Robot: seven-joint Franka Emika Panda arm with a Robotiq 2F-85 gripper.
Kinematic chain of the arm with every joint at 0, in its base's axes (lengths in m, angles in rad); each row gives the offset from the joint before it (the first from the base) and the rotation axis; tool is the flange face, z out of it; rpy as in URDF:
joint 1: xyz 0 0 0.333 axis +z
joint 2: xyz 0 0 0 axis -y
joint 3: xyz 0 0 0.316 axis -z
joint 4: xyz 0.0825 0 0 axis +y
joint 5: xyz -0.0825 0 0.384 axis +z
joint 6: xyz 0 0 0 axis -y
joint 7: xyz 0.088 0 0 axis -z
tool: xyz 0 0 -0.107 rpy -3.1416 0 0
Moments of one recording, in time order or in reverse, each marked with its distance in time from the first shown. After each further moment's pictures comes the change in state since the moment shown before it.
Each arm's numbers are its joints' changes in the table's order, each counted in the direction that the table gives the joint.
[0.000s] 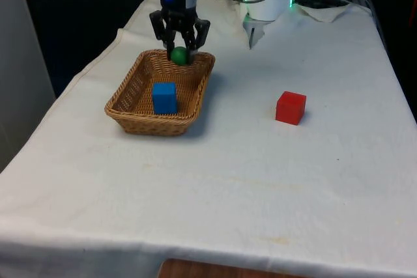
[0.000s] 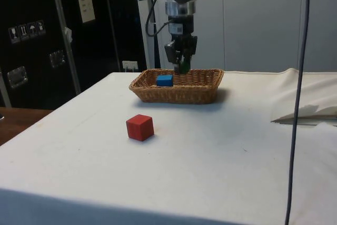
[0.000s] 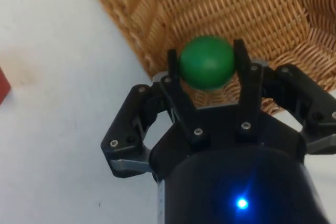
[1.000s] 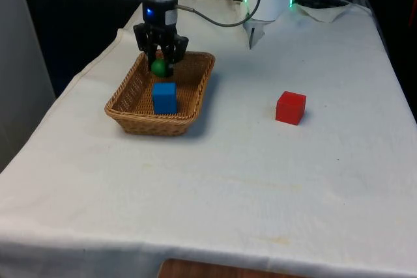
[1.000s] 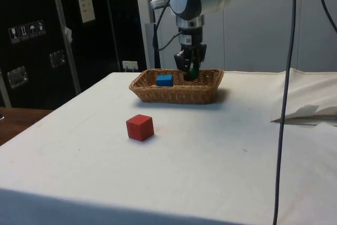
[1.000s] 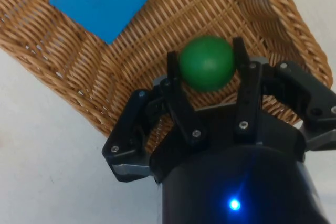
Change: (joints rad) arm -0.019 -0.120 0.052 -0.001 0.101 0.126 -0.072
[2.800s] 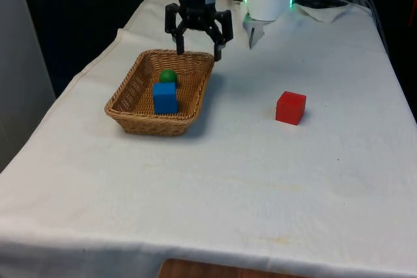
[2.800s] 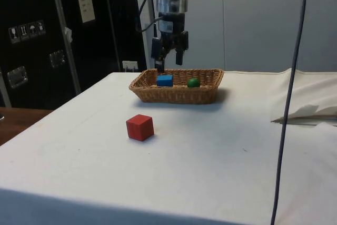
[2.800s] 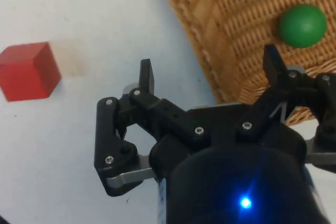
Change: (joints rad) arm 0.063 0.155 -0.092 0.017 -0.057 -0.080 0.104
